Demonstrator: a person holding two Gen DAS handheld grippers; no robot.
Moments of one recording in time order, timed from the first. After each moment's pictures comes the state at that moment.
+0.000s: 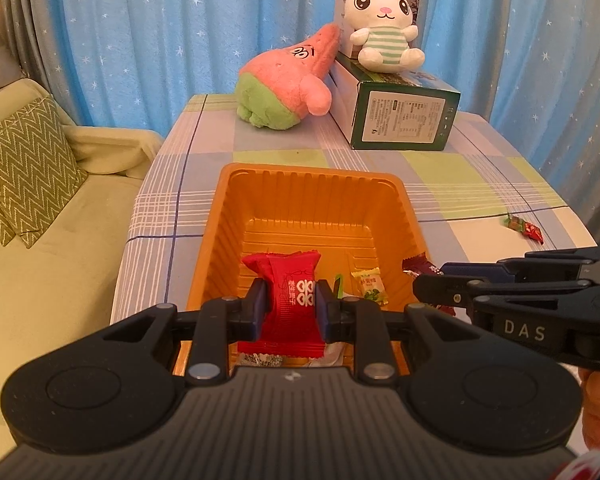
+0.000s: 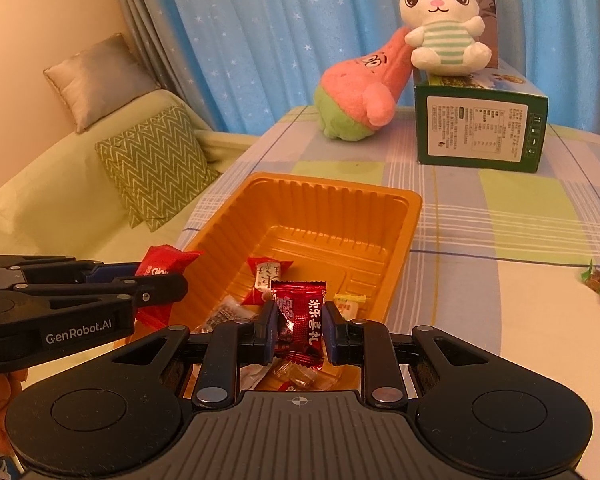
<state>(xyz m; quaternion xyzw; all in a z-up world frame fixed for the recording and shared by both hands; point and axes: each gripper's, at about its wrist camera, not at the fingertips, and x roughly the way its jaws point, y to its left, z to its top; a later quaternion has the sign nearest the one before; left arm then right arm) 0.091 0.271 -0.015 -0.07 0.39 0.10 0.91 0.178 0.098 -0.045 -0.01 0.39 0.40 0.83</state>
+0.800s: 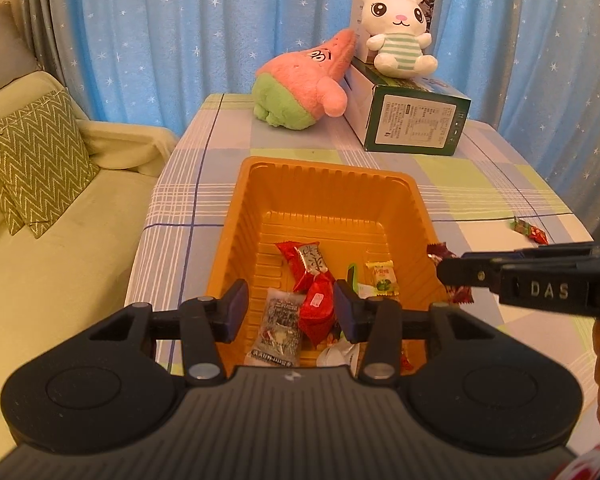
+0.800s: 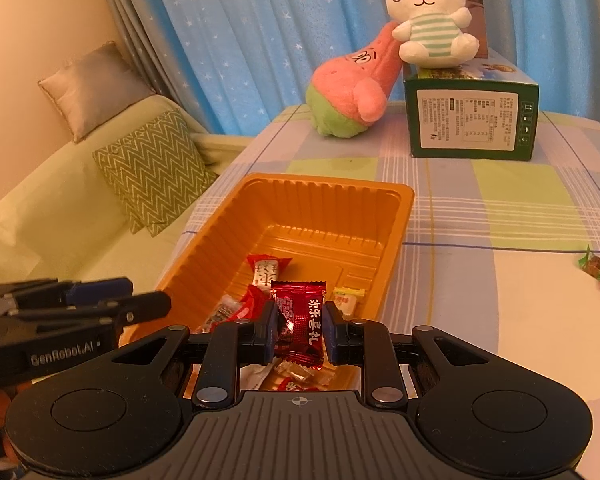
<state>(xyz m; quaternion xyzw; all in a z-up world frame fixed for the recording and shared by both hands) 0.067 0.279 -0.018 -0.08 0.37 0.11 0.92 0.178 0.093 -0.040 0.02 0.40 0.39 0.83</state>
